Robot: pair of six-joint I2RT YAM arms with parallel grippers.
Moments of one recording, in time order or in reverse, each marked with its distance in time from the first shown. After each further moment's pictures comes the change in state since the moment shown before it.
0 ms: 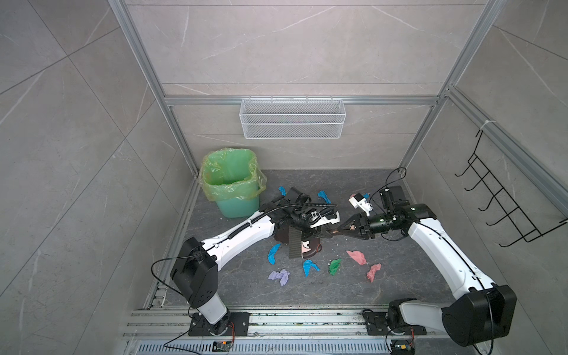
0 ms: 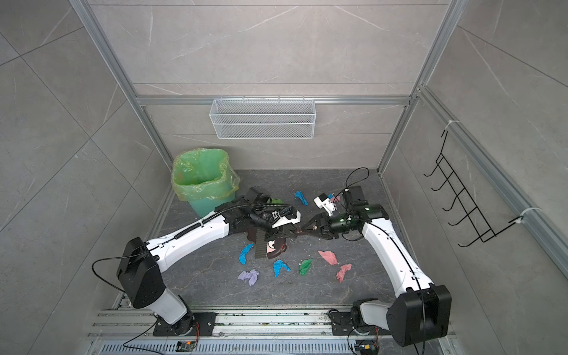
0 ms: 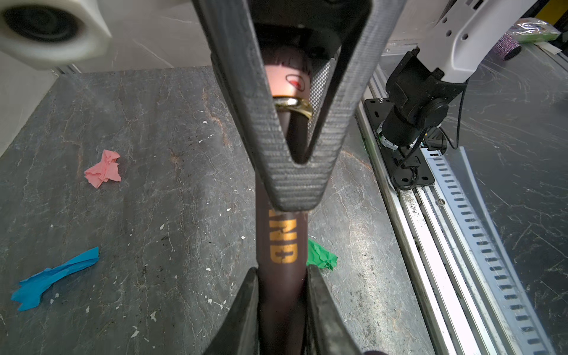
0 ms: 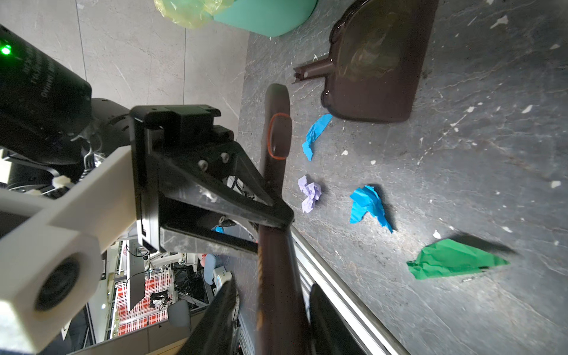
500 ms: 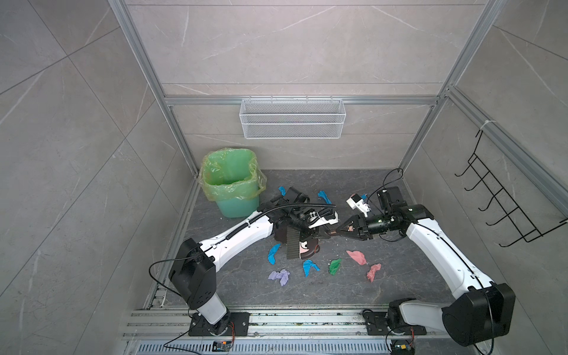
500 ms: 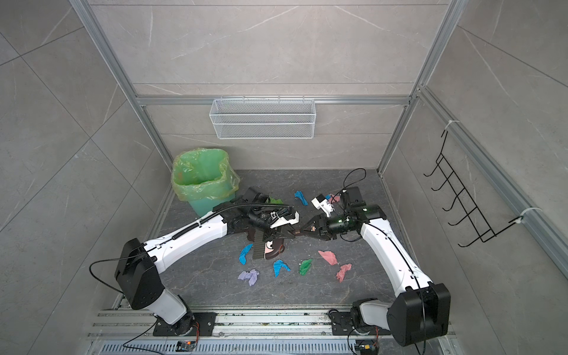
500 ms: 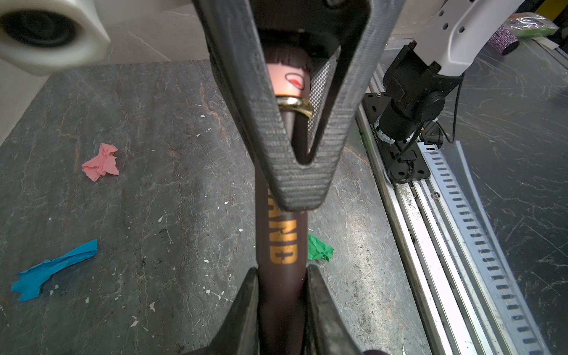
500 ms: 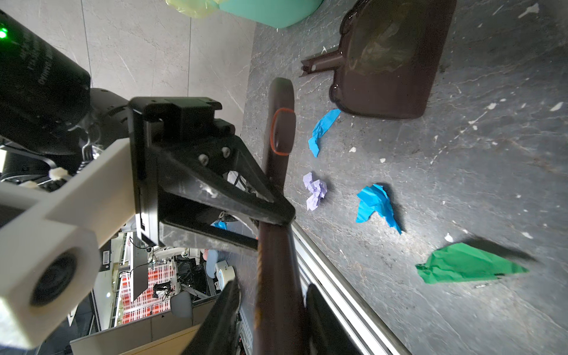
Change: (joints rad) left arm 0.006 -0.011 0.000 -0.037 -0.002 0.016; right arm 0.018 0.006 -0.012 0.019 -0.018 -0.001
